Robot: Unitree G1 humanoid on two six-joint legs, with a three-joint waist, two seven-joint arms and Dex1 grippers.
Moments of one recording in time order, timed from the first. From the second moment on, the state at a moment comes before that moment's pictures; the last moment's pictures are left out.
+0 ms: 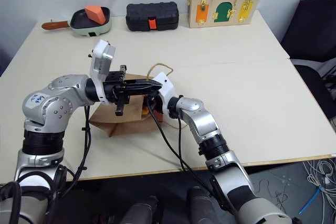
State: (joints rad) left arm -0.76 0.56 0.03 -0.10 -0.70 0.81 -1.01; right arm -0.78 -0.05 0.22 0.32 0.17 0.42 0.66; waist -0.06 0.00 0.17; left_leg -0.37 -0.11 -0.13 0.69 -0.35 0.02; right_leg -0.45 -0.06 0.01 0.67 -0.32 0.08
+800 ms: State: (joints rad) left arm -0.73 0.60 0.05 -0.06 -0.70 0.78 -1.02; right arm -0.40 -0.51 -0.10 -0.45 0.56 1.04 0.68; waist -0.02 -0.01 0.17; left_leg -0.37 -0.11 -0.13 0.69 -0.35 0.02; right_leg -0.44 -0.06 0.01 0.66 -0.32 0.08
